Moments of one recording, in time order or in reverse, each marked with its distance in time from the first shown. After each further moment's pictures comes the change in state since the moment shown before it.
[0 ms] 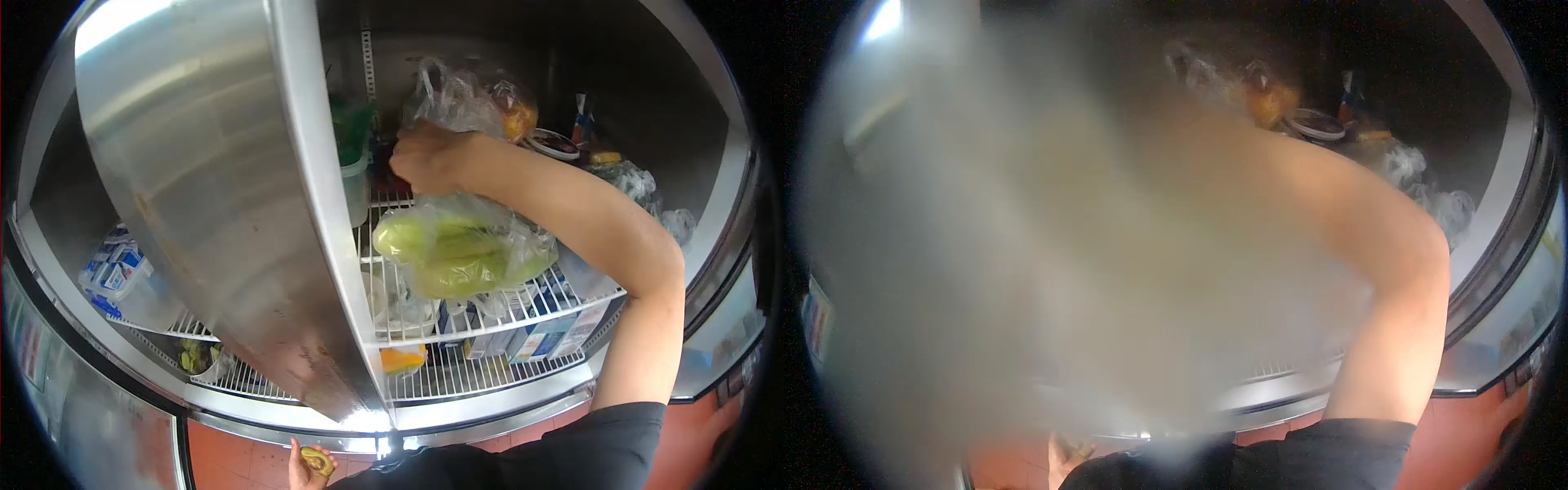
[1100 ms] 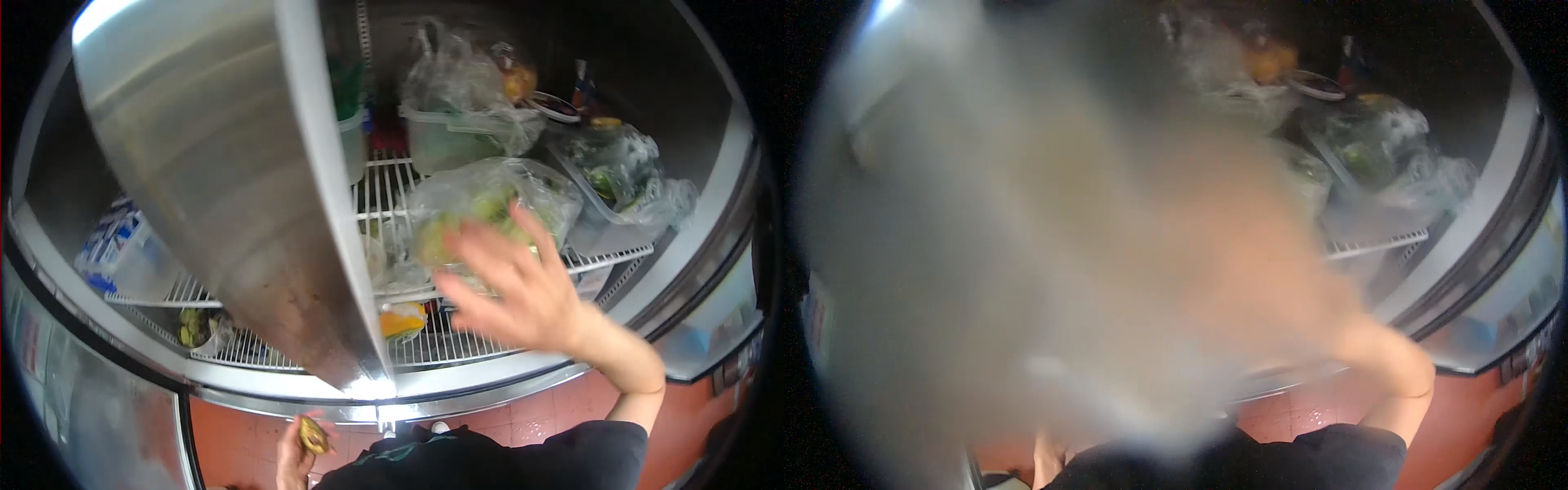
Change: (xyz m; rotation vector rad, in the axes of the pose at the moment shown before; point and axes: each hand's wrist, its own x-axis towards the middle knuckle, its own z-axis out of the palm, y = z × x) left_hand 0.024 0.034 -0.023 -0.557 -0.391 -0.441; right_hand -0.168 -0.133 0.026 0.406 0.751 -0.033
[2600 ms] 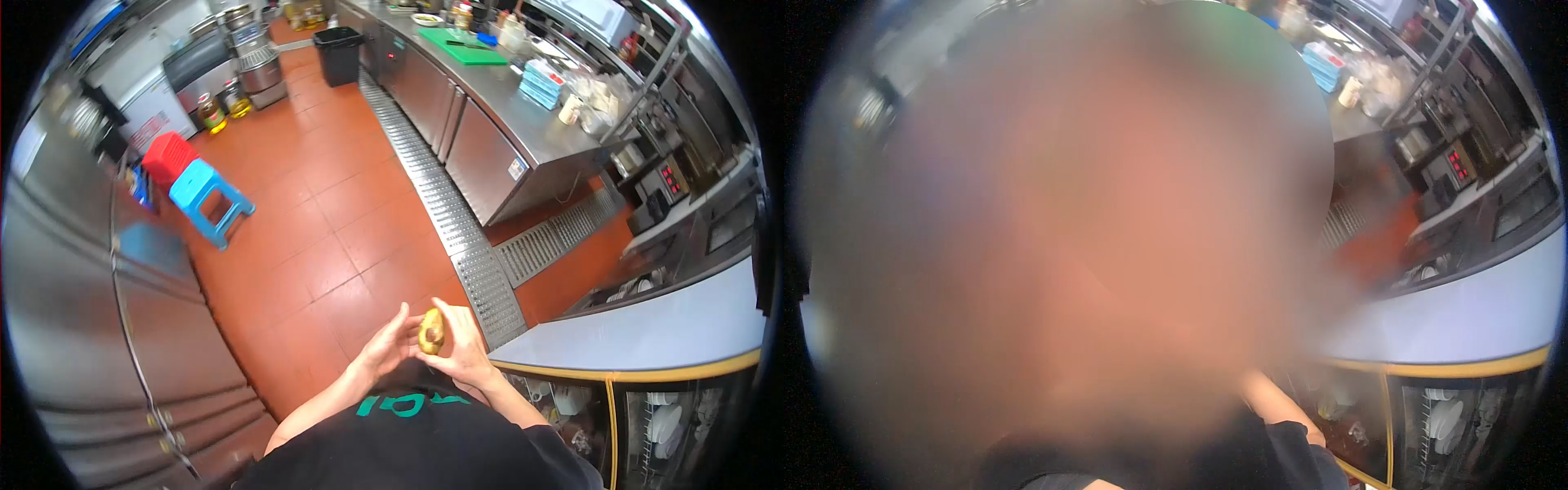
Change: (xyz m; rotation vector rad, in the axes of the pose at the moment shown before) left_hand -0.323 -0.945 0.854 1.033 -1.640 -1.942; right_hand -0.910 -0.300 -0.507 -0.890 0.515 2.439
